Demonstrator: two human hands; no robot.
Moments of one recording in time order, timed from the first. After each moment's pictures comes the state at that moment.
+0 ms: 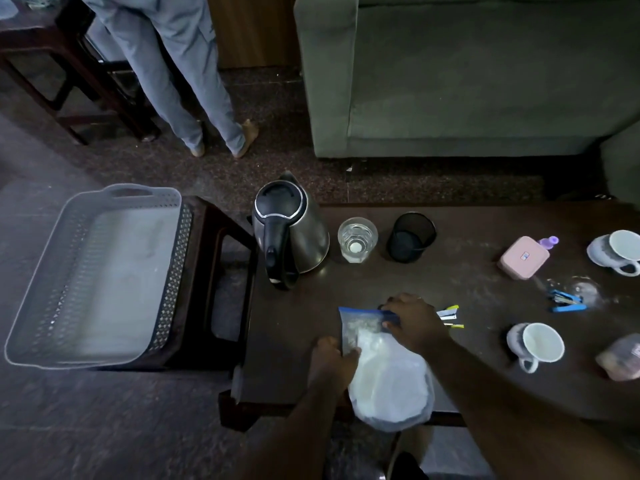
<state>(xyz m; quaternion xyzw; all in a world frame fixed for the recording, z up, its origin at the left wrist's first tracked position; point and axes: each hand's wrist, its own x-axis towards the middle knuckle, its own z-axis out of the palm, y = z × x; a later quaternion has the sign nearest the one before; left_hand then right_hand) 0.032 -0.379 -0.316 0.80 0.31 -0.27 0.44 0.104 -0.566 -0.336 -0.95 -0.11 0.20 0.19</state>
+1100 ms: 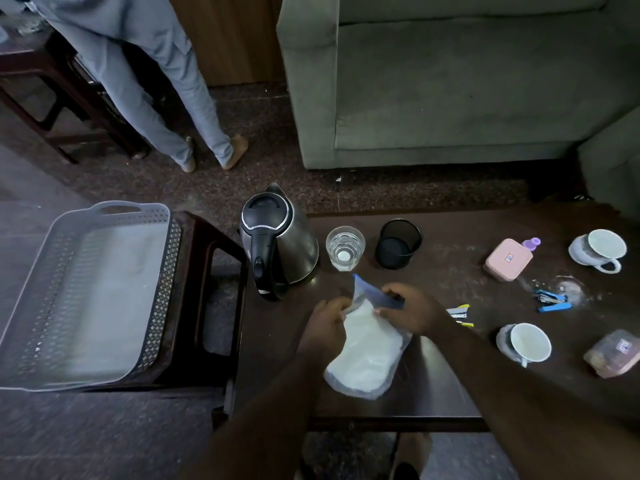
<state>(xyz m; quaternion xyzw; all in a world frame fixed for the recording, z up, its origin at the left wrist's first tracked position) 0.090 -0.375 -0.298 0.91 0.01 -0.13 0.40 0.133 -0.591 -0.321 -0.90 -0.05 0.20 0.37</state>
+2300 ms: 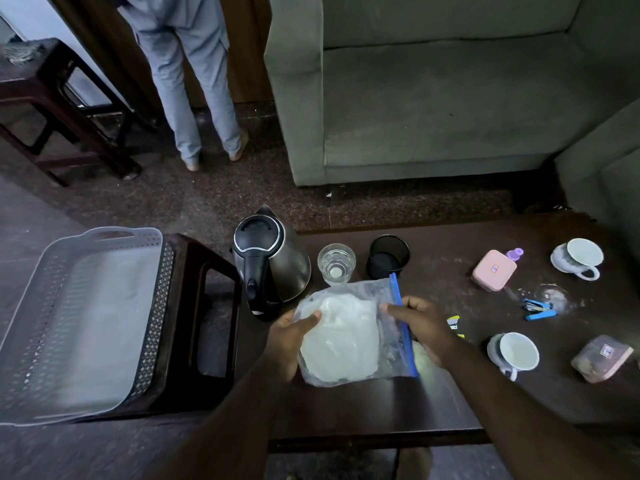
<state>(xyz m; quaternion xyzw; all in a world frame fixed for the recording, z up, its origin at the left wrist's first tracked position) 0.105 -0.338 -0.269 0.55 0.31 -0.21 0.75 0.120 -0.587 -0.285 -0.67 0.25 0.20 0.67</state>
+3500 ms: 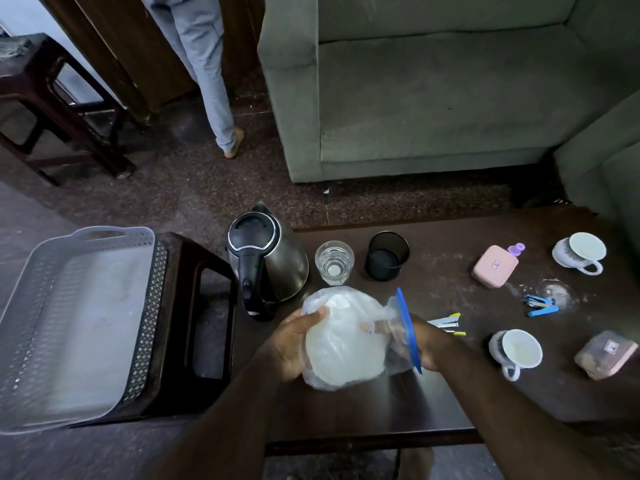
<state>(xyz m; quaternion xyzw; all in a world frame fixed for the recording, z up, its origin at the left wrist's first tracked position) 0.113 -0.340 -0.270 0.45 0.25 -0.34 0.78 0.116 -0.571 -0.275 -0.52 0.25 0.44 0.69</state>
